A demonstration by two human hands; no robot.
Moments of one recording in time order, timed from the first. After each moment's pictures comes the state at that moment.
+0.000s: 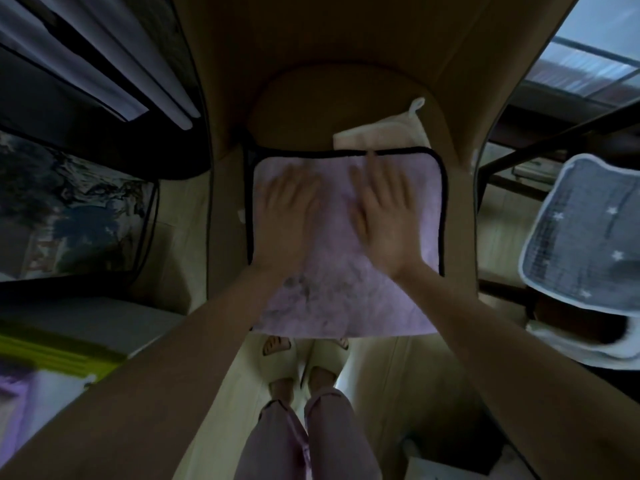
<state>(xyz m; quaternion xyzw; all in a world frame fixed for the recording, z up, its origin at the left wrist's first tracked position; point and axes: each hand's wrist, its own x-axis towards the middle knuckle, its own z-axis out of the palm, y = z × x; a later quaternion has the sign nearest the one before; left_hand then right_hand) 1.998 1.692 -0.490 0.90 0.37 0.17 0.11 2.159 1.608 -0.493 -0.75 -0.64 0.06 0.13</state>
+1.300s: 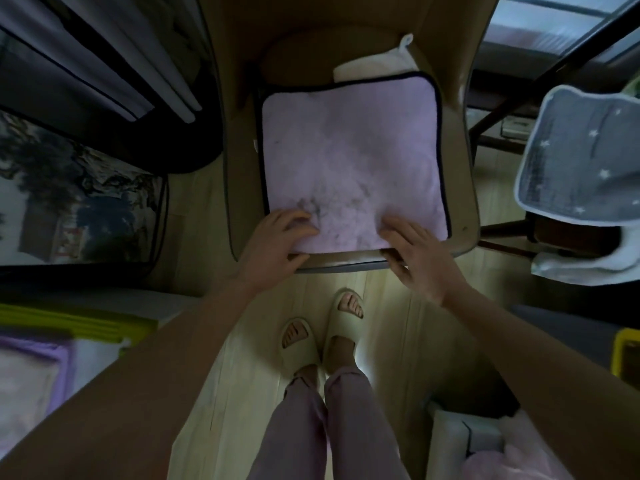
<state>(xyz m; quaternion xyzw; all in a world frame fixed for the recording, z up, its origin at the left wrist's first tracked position) 1.885 1.616 -0.486 0.92 0.27 0.04 0.29 2.129 1.453 -0.478 -0.70 -0.70 0.15 0.10</state>
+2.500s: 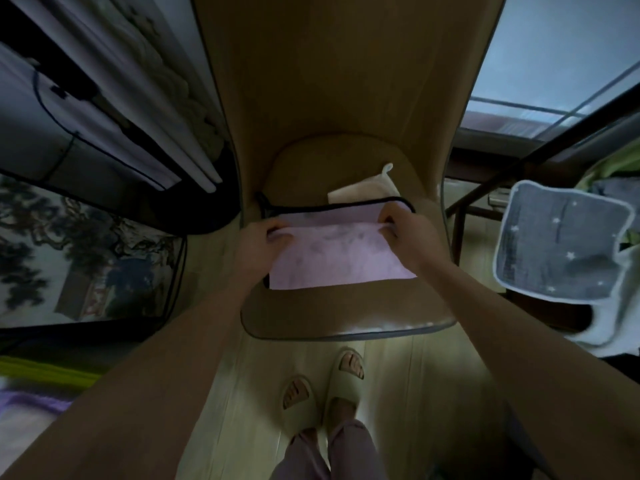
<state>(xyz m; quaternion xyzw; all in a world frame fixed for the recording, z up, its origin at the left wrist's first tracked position) 1.943 1.709 -0.396 0.74 0.51 0.07 0.43 2.183 1.592 -0.390 -0.78 -0.56 0.22 0.17</state>
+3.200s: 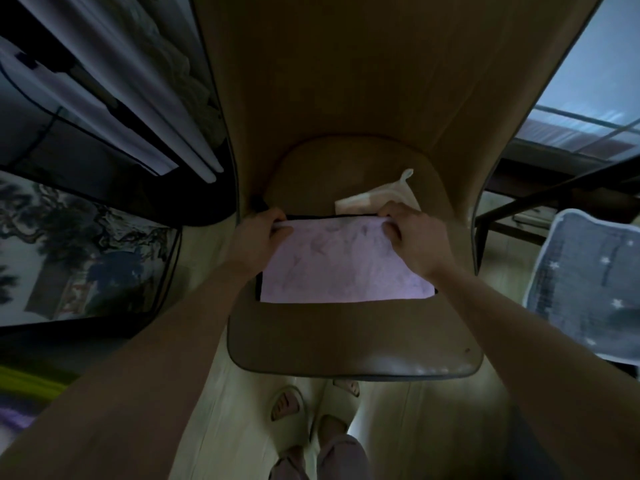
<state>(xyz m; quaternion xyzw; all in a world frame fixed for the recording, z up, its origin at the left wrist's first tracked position) 1.956 1.767 -0.460 0.81 0.47 0.05 0.35 2.215 1.654 -0.452 -0.74 -0.64 0.16 0.14</state>
